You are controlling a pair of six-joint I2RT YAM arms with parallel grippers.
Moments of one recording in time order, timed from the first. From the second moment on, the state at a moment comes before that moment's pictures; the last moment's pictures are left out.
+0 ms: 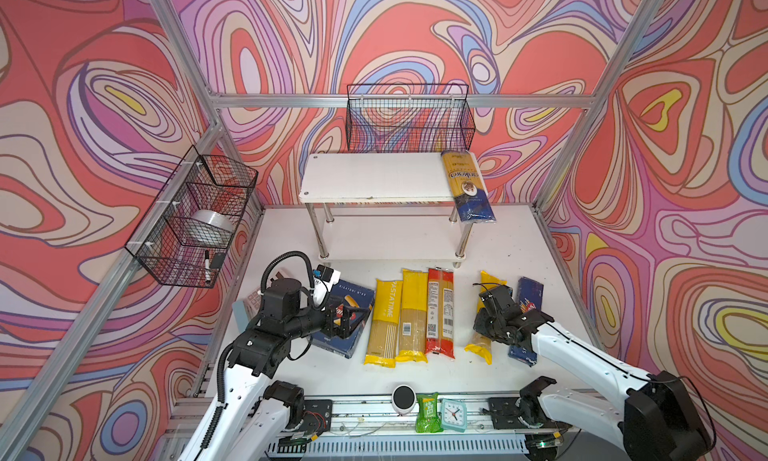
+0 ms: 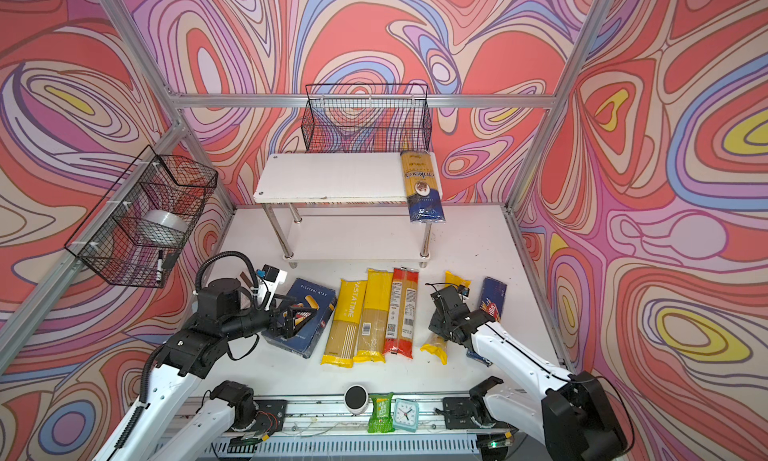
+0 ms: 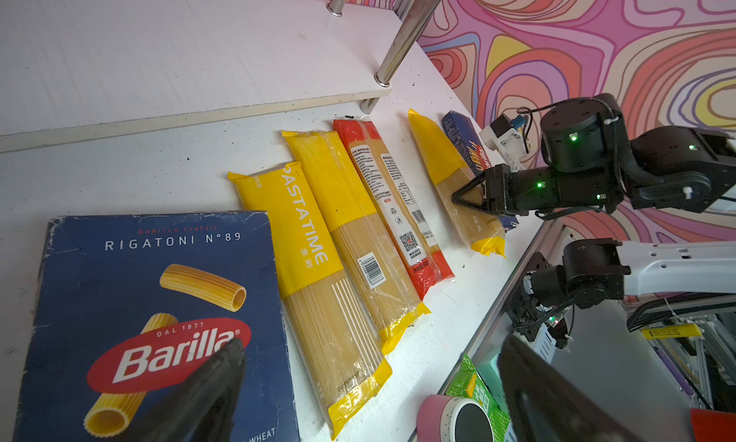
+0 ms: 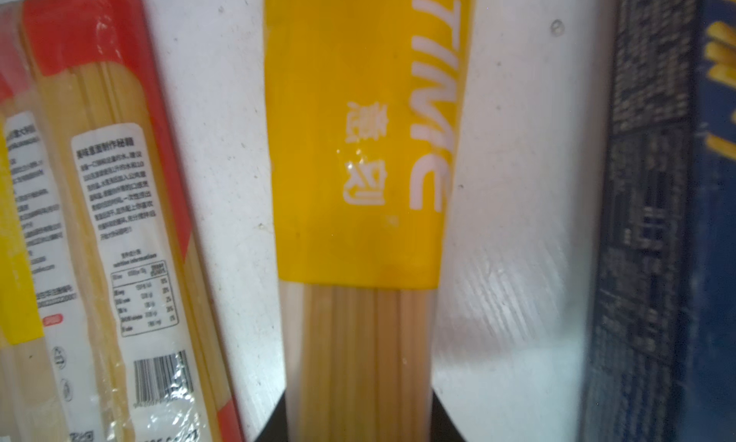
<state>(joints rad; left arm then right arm) -0.28 0.67 0.70 -0.62 0.59 -0.21 0.44 1.06 0.53 -0.59 0.16 0.84</state>
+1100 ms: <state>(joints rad) -0.28 0.66 0.71 -0.62 0.59 -0.21 0.44 0.91 0.91 -0.98 0.22 0.67</state>
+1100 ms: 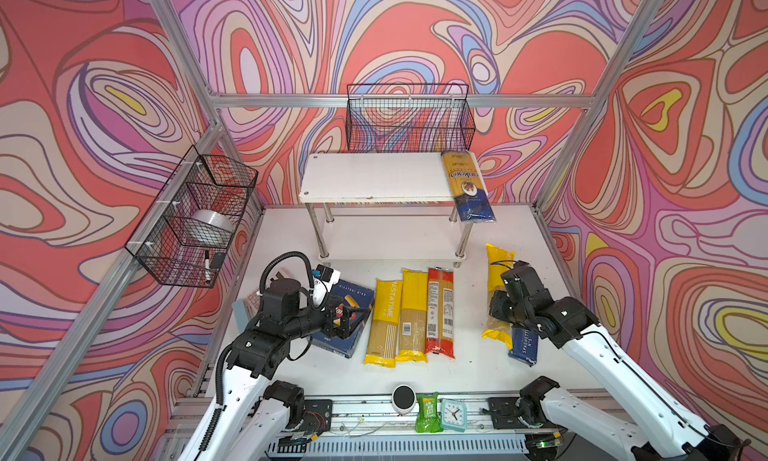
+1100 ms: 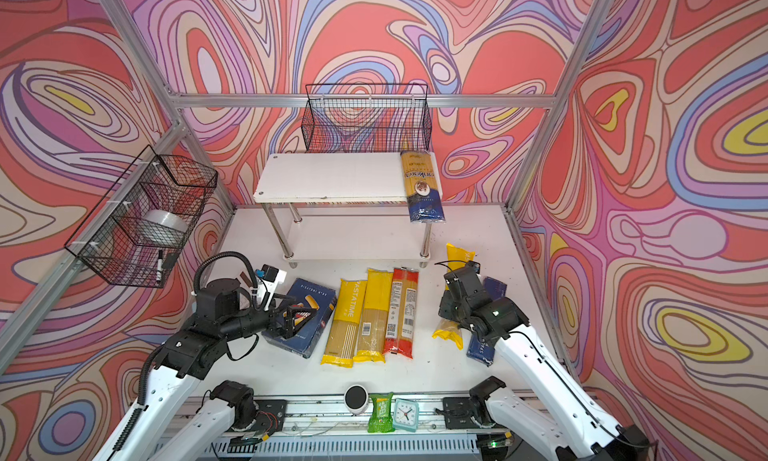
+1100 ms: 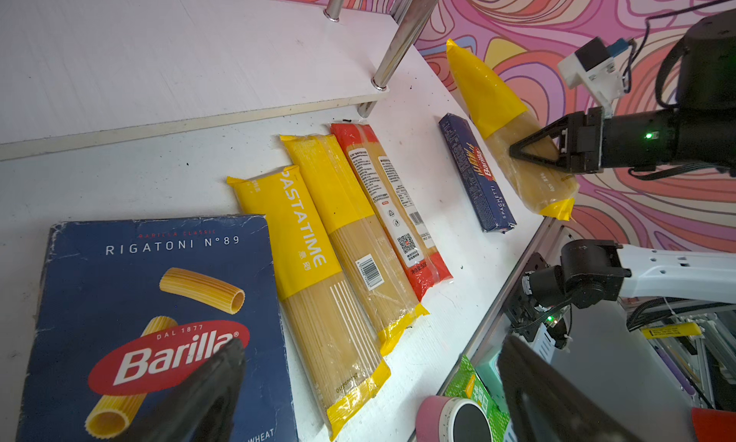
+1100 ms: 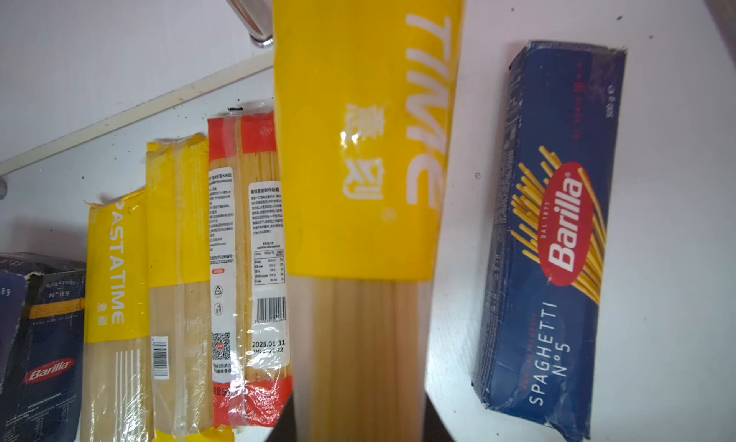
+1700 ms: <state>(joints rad) -0.28 0.61 0.73 -0.68 0.45 -0.21 0.44 1.06 1.50 -1.24 0.25 0.52</state>
